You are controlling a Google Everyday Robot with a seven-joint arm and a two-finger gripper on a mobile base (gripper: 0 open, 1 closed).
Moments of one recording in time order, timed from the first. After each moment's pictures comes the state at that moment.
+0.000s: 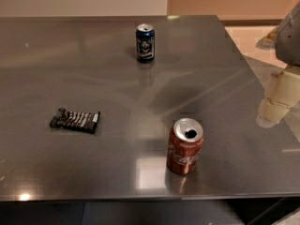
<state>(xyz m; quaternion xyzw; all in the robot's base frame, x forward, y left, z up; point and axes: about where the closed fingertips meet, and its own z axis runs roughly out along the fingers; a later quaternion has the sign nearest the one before) 0.438 -0.217 0.976 -0.60 0.78 -0.03 0.16</state>
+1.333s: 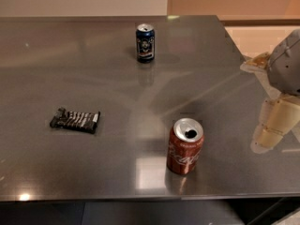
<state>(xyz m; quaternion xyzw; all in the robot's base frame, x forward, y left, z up) 0.411 -0.194 0.944 -0.64 0.74 0.03 0.18</state>
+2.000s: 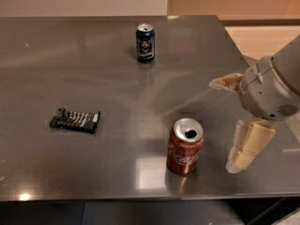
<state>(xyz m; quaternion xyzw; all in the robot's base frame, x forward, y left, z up) 0.392 -0.143 0.913 -0.69 0.68 0.09 0.22</state>
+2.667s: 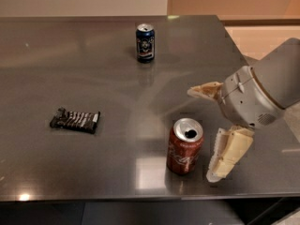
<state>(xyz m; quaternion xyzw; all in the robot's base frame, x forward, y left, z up) 0.380 -0.100 0.902 -0.71 0.64 0.16 0.24</state>
